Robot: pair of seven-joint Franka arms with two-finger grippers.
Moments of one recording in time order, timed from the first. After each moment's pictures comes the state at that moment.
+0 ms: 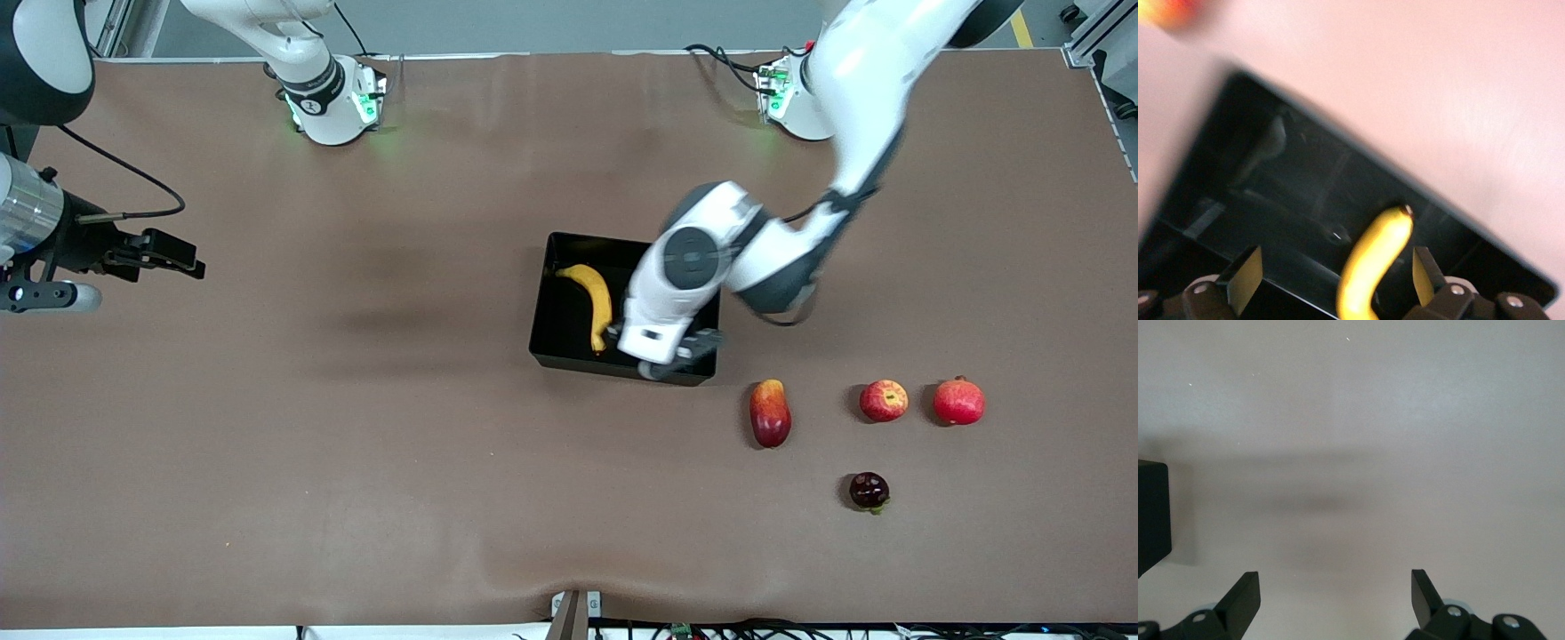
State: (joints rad) left arm -0.16 0.57 -0.51 -1.55 0.19 2.02 -1.15; right arm 0.01 0.05 -0.03 -1.66 0.10 1.62 -0.02
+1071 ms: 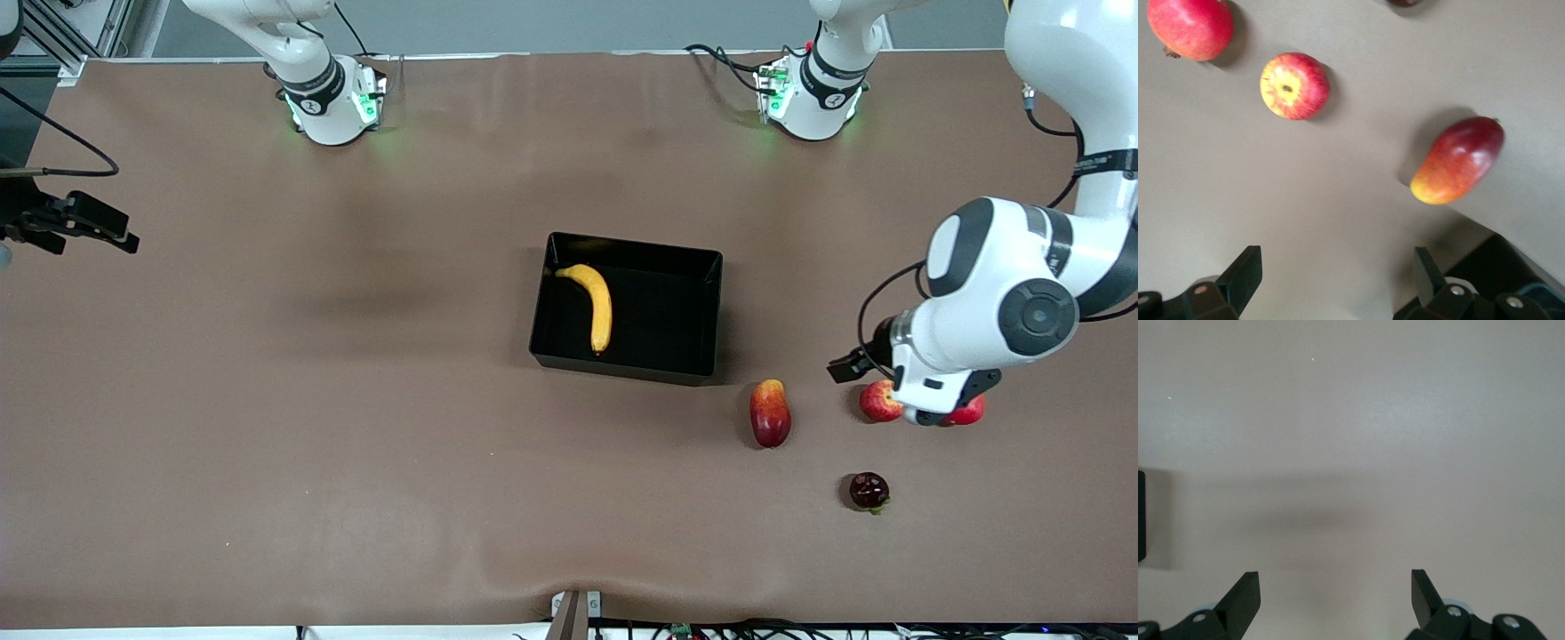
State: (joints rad) left arm 0.28 0.47 -0.50 -1.61 0.19 1.83 -0.80; right arm -0.04 -0.02 -0.04 -1.62 0.04 1.59 -0.07
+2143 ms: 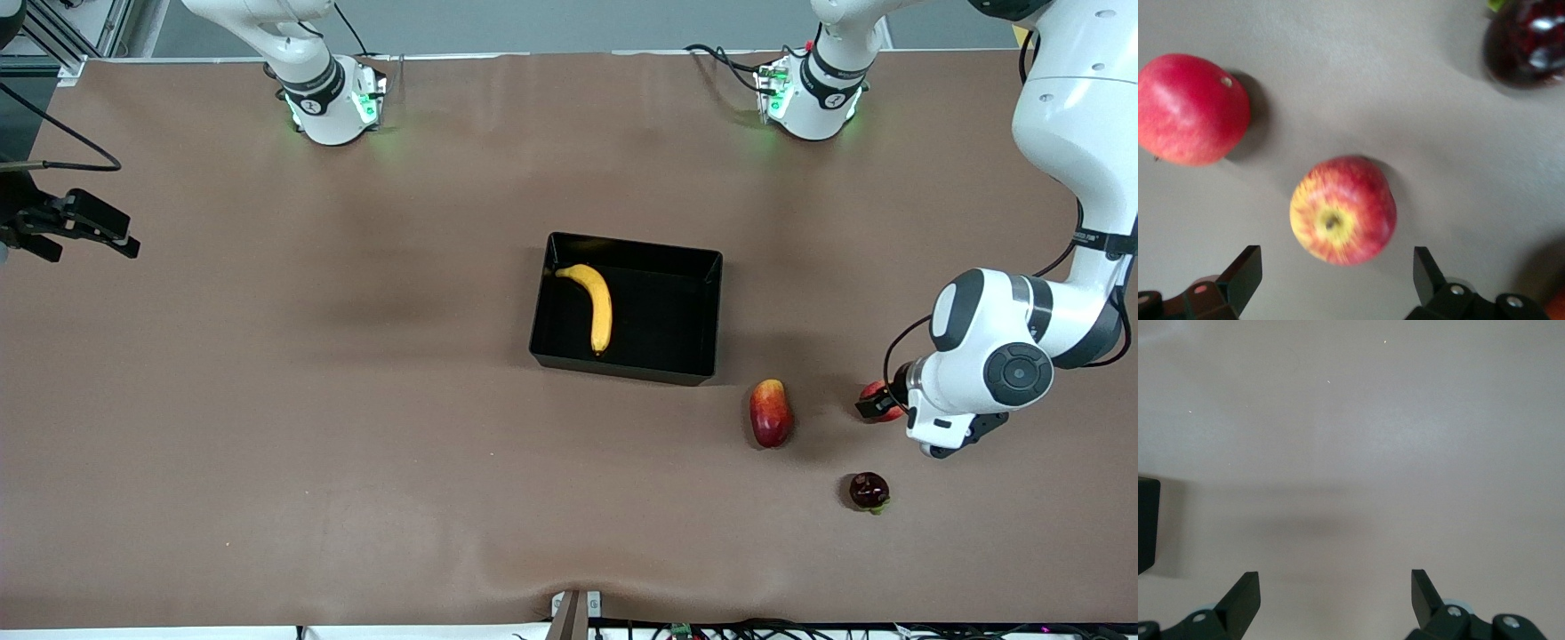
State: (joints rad) left arm 0.37 0.69 -0.48 -1.61 0.45 2.04 -0.77; right arm -0.02 0.00 -0.03 -1.57 0.04 1.60 -0.07
